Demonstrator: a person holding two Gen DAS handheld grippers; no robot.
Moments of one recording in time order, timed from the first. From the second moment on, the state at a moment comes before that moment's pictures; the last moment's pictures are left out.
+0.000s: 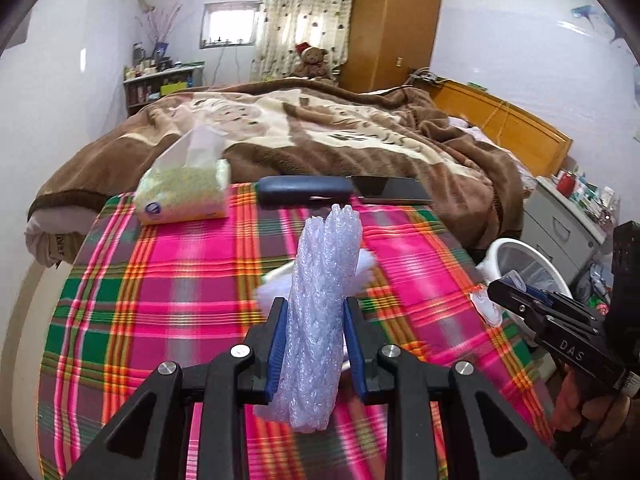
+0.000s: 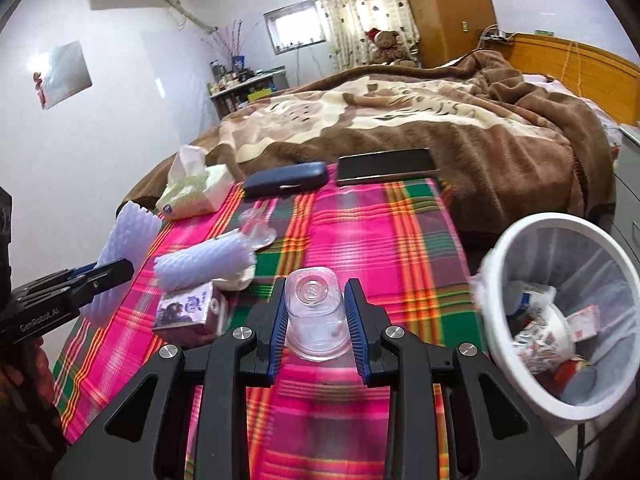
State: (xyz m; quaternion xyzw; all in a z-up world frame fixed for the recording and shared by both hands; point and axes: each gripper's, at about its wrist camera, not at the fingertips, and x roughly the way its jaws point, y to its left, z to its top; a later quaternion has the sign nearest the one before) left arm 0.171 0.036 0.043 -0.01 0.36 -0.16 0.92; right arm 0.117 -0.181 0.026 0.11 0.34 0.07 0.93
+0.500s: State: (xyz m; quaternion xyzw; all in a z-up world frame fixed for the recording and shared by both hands) left arm 0.154 -0.074 0.050 0.02 0.36 -0.24 0.90; right arm 0.094 -0.259 0.032 0.12 0.32 0.01 0.94
